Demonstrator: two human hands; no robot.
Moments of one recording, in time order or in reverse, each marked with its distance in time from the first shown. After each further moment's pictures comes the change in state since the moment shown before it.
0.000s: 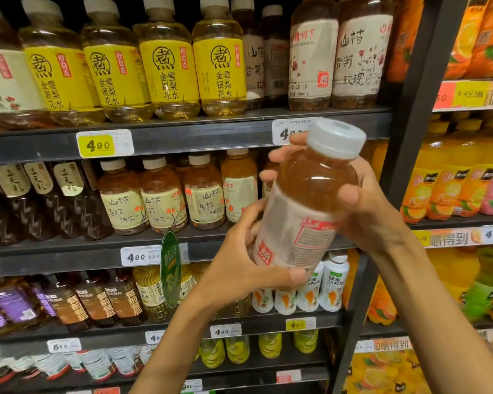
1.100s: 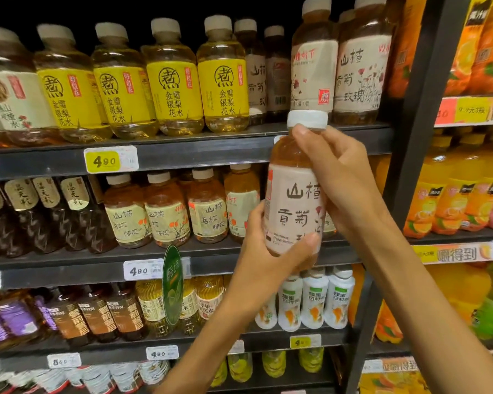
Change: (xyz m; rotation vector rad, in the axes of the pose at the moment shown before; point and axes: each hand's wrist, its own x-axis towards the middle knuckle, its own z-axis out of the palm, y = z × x) left_hand 0.021 0.009 0.027 -0.048 0.263 -0.091; right_hand 0.037 -0.005 0.004 -0.261 0.459 0.014
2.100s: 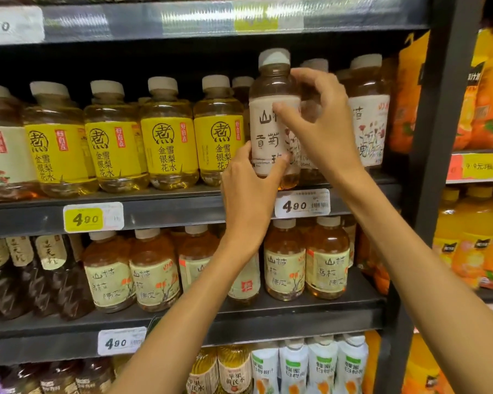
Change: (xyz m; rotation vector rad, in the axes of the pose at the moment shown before) left_hand 0.152 0.067 -0.014 0.475 0.522 0.411; right_hand 0.138 -0.012 -0.002 -0.627 0.175 -0.525
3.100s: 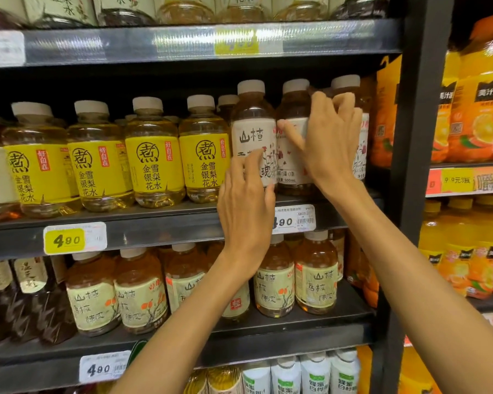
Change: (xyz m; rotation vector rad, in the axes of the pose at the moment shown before) left_hand -0.005 -0.001 0.019 0.418 0.055 0.288; right_hand 0.016 0.040 -0.009 -0.696 0.166 -0.045
